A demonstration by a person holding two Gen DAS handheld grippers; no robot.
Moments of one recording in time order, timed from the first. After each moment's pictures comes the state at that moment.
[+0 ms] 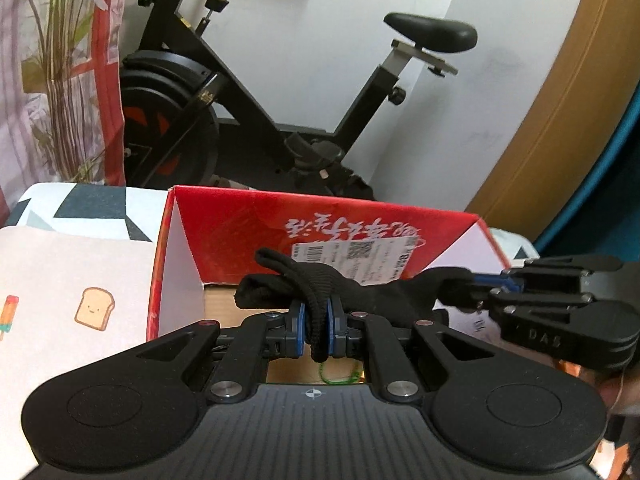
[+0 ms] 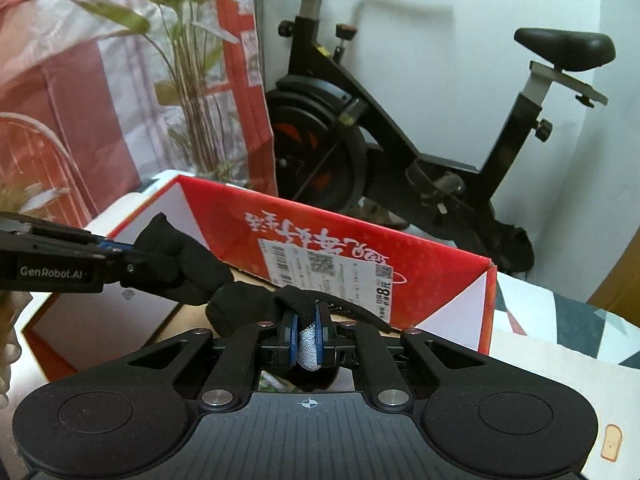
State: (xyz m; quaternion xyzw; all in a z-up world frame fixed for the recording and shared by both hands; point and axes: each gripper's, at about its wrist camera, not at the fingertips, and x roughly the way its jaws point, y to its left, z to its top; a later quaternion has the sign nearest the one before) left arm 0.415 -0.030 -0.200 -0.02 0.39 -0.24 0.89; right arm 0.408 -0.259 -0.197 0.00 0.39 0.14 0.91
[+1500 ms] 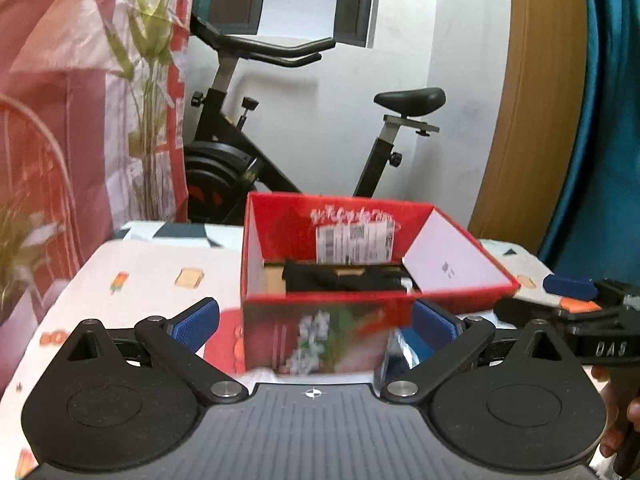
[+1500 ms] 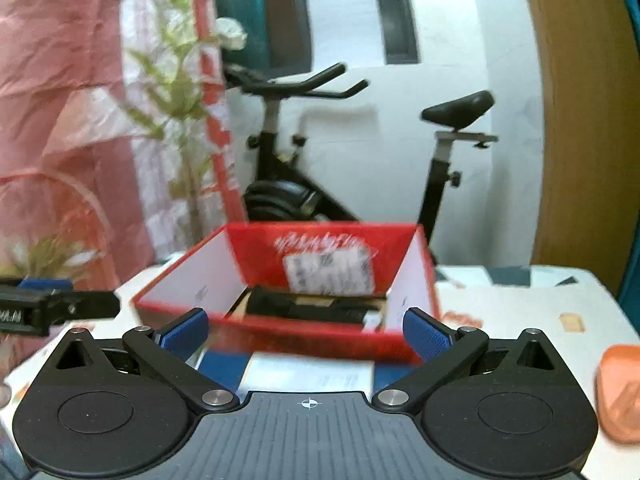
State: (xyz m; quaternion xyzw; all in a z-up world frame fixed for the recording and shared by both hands) left arm 0.199 0.018 -0.178 0.02 0.24 -0.18 0.95; right arm 0.165 -0.226 -0.190 0.07 0.21 0.05 0.97
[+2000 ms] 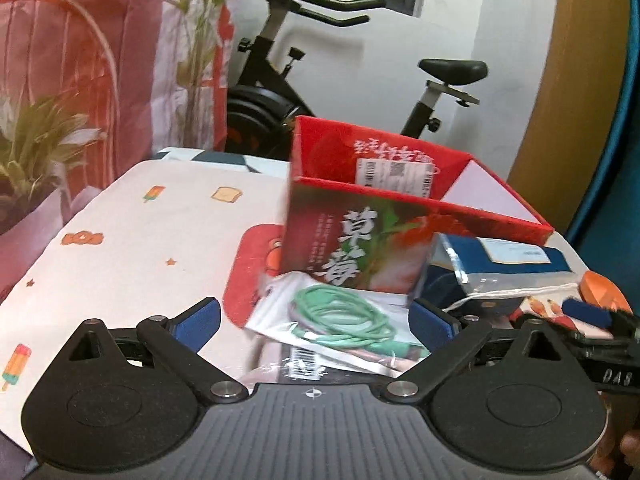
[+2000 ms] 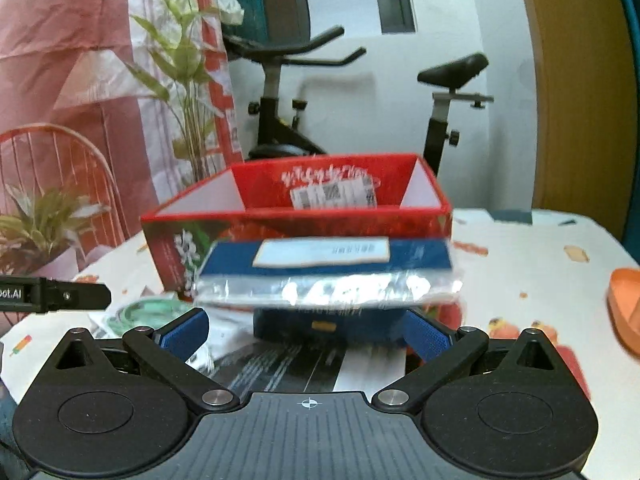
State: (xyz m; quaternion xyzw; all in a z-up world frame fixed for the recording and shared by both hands) left arm 0.173 0.048 -0.231 -0.02 0.30 -0.13 0.95; right arm 0.126 -0.209 -0.252 0.09 0.24 0.04 0.97
